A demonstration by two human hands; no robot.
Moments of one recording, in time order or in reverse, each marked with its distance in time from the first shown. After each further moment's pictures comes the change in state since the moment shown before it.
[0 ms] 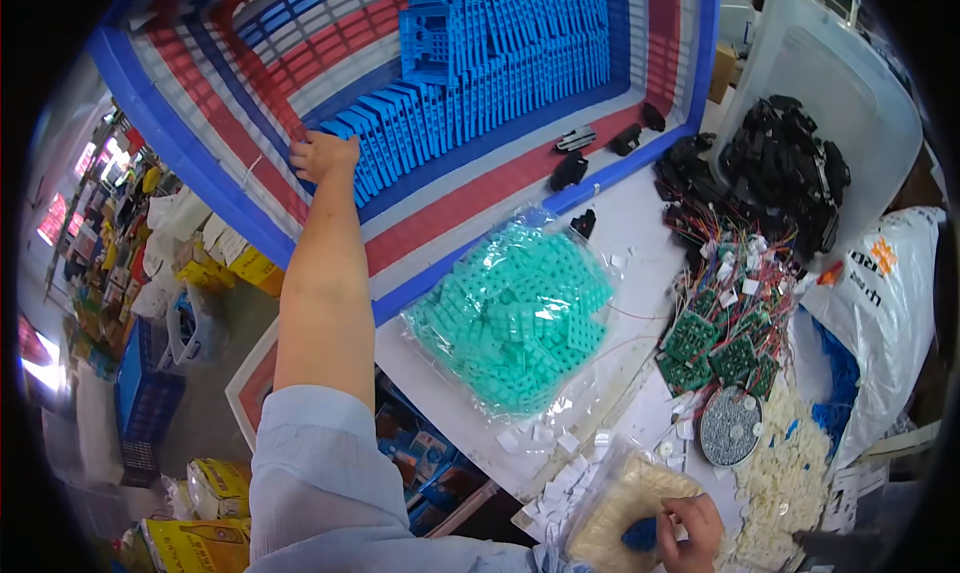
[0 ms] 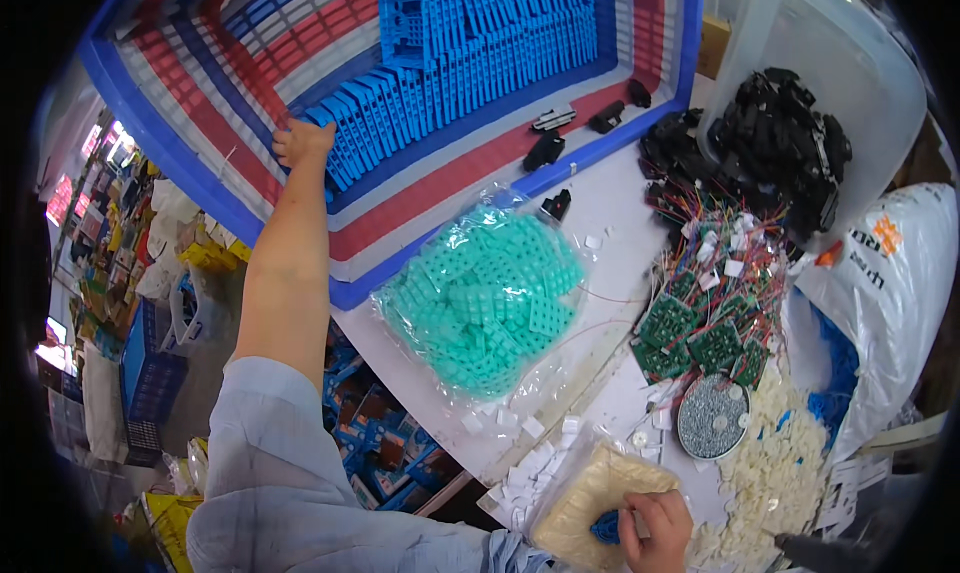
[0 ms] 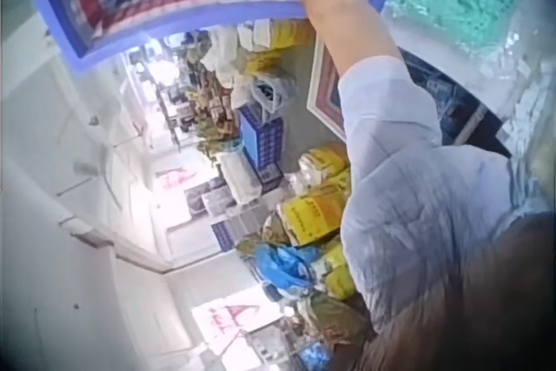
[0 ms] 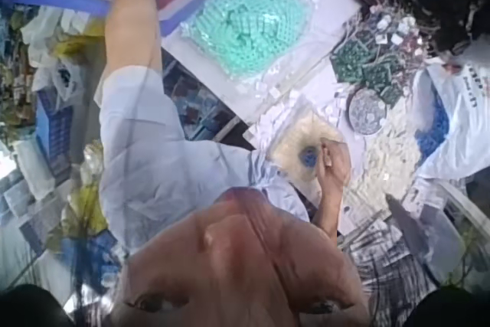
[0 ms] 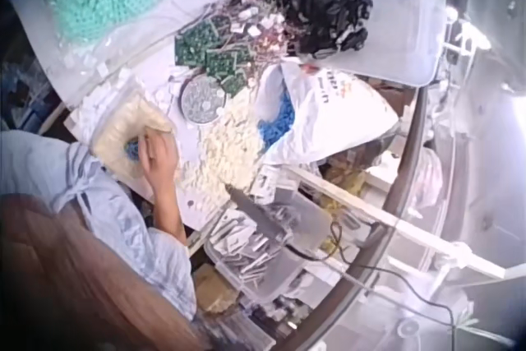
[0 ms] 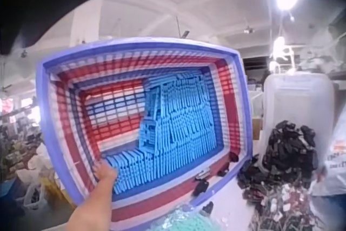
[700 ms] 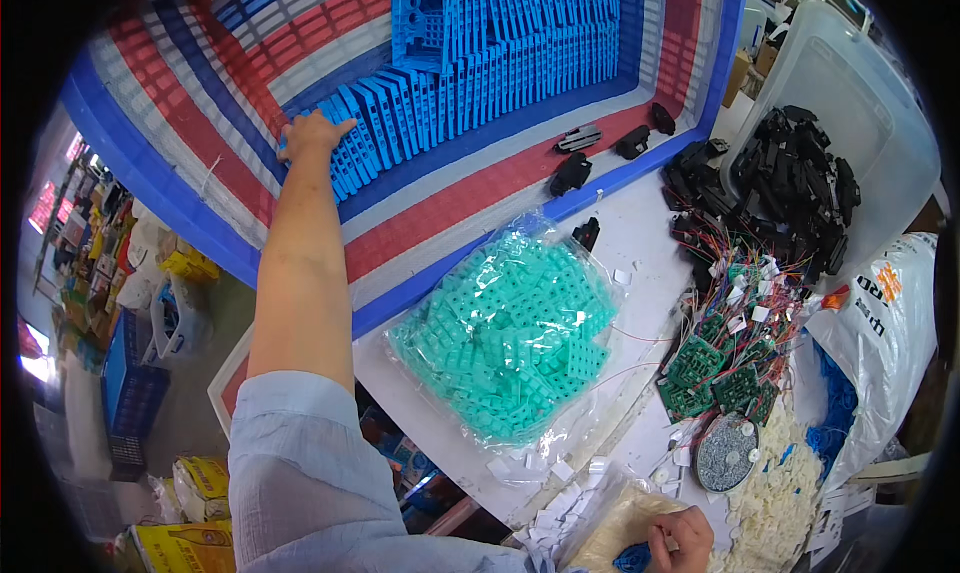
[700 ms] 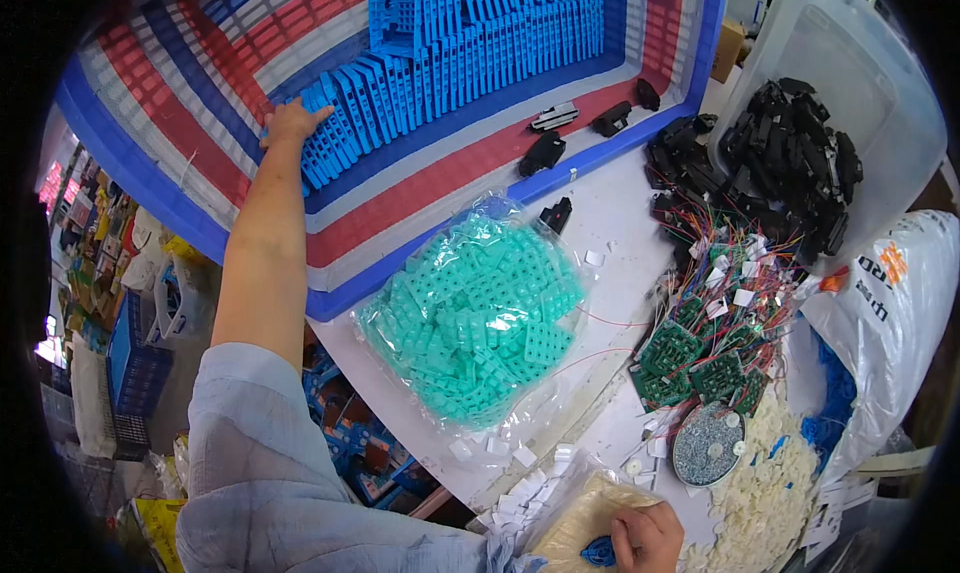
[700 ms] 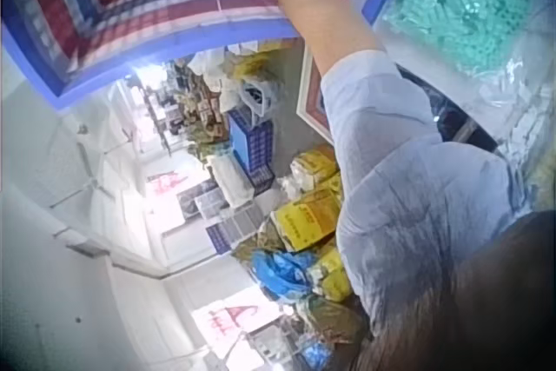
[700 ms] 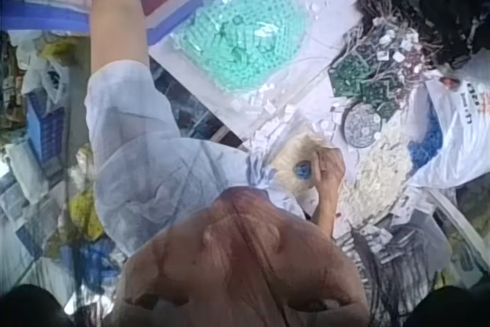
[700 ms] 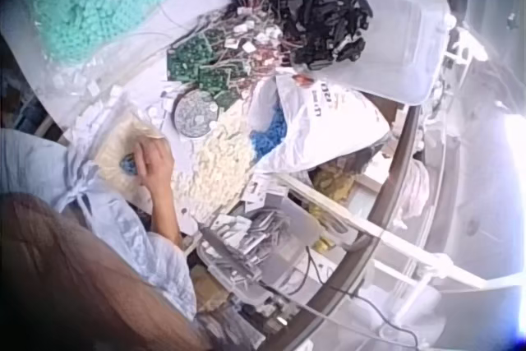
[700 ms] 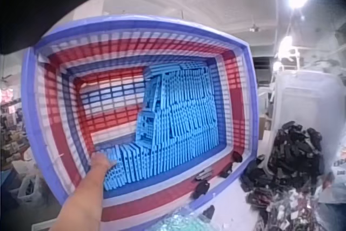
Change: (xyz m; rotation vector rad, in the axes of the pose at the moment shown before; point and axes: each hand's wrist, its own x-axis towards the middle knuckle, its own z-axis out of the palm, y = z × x) left_hand 0.036 0.015 0.010 0.193 -0.353 0.252; right_hand 0.027 0.017 0.013 0.016 -0.116 0.041
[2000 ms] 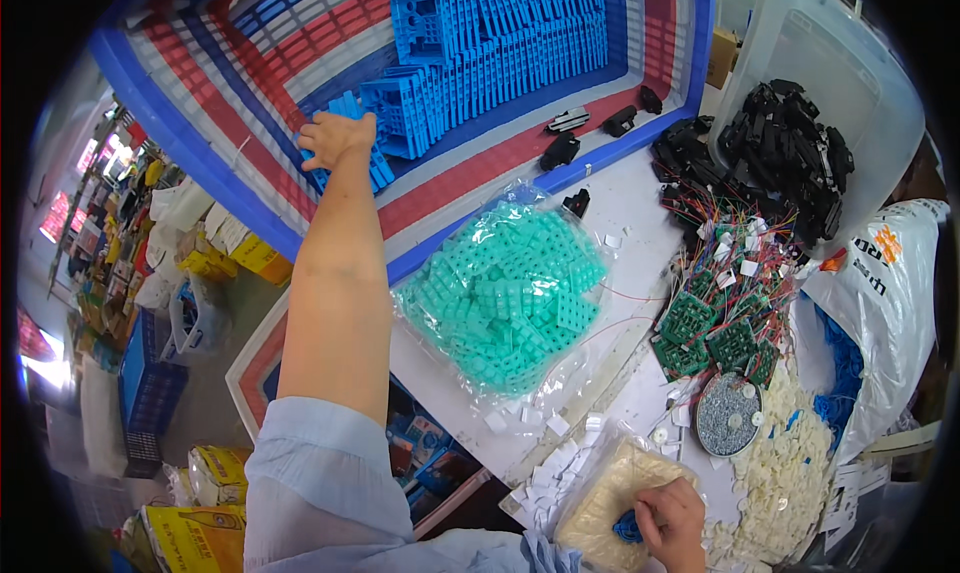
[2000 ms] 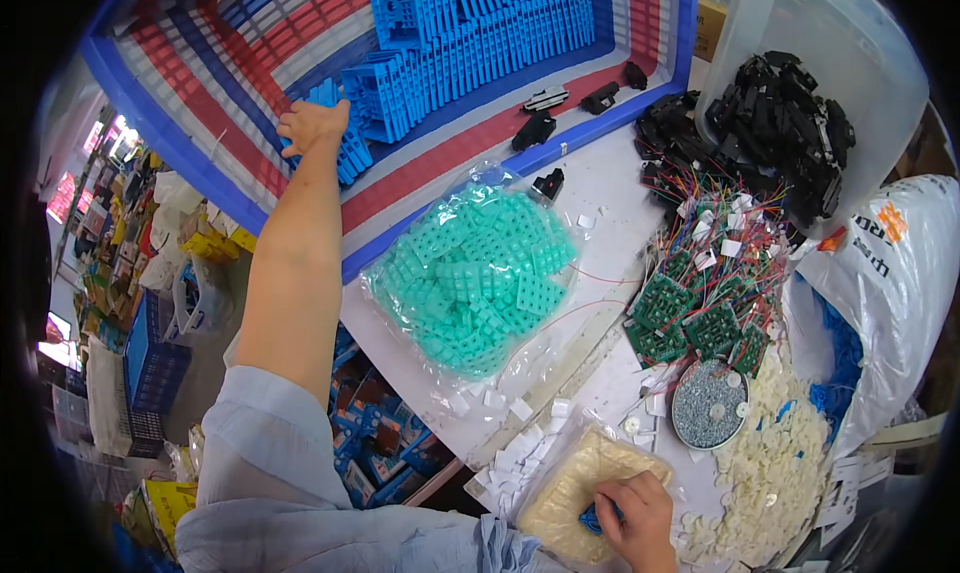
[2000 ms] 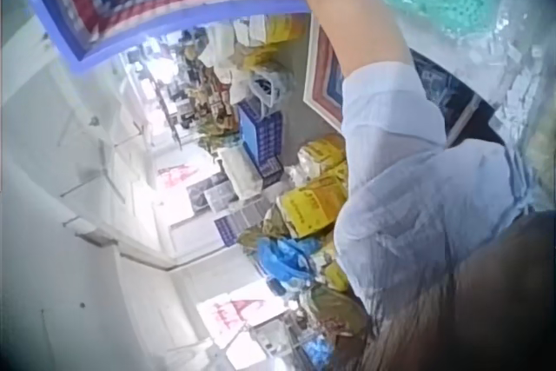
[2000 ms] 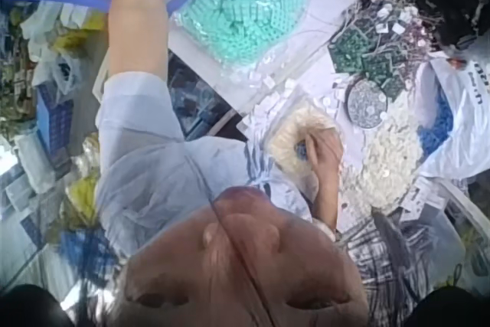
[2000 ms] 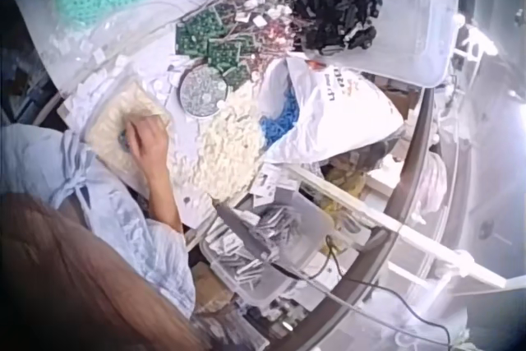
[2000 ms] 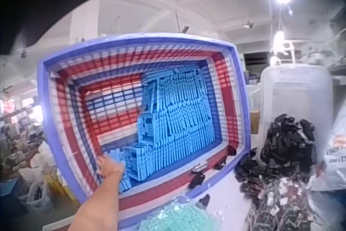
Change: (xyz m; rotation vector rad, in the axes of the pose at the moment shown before) left_hand -0.107 0.032 -0.010 -0.199 0.384 -0.247; right_hand -0.030 0.018 0.008 0.052 -0.059 -0.088
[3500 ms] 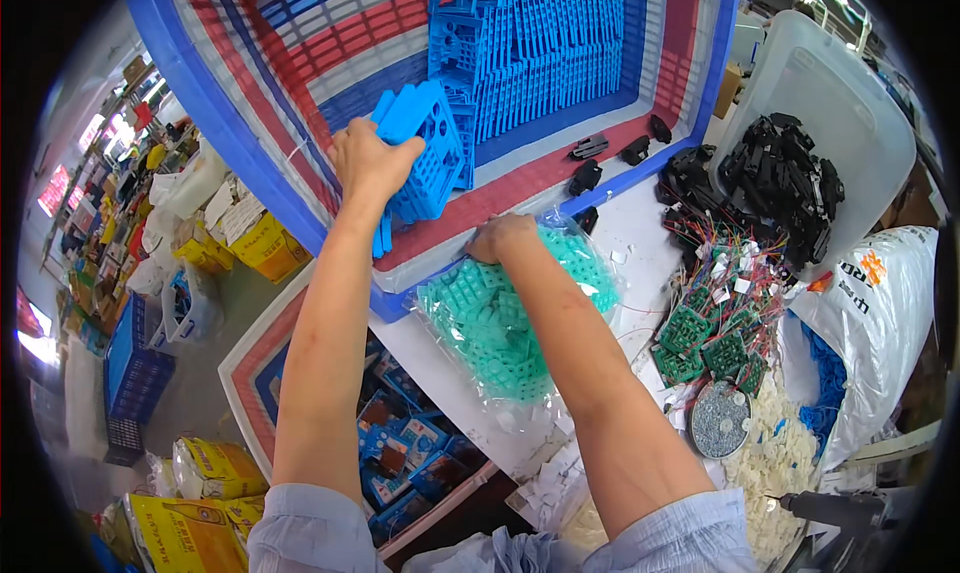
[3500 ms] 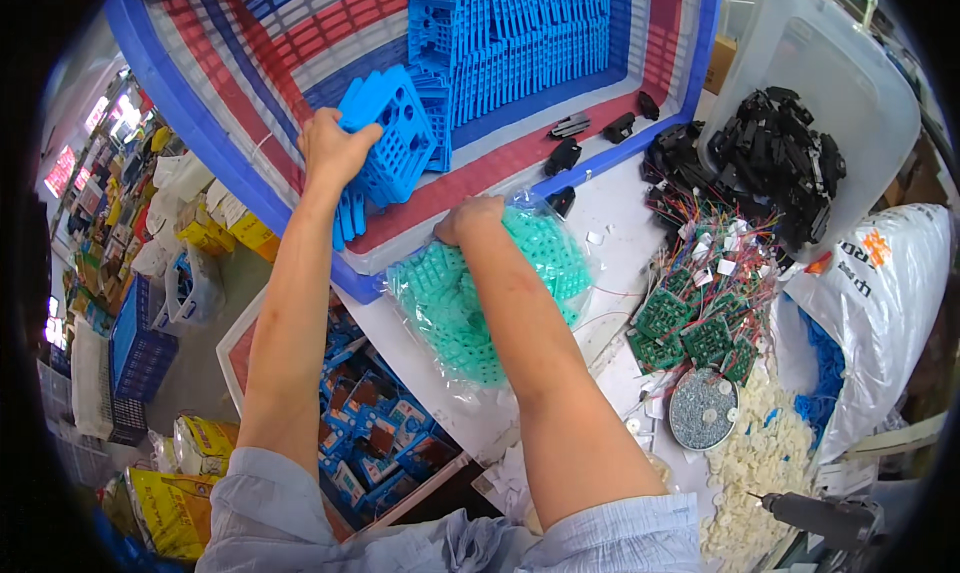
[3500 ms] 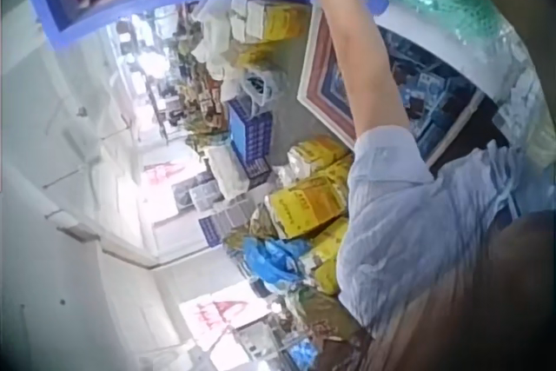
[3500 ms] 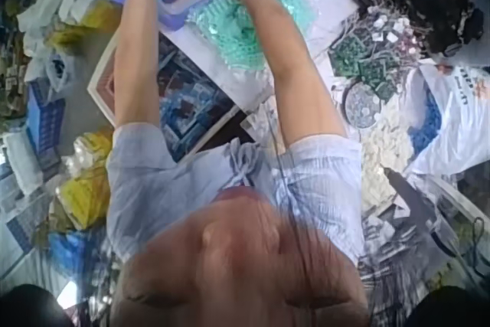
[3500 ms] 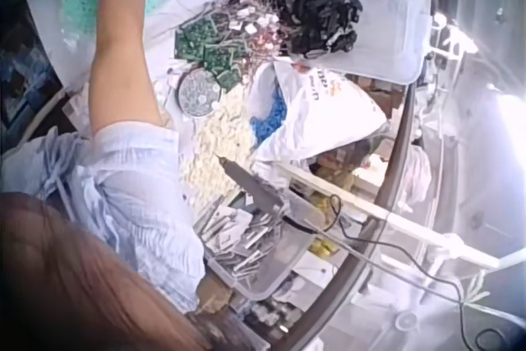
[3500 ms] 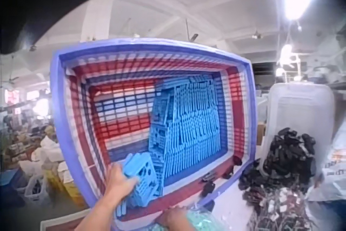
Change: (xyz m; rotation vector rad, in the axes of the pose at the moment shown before) left_hand -0.060 -0.045 -0.107 -0.386 -0.180 0.502; right_hand 0.452 -0.083 0.181 -0.699 -0.663 0.097
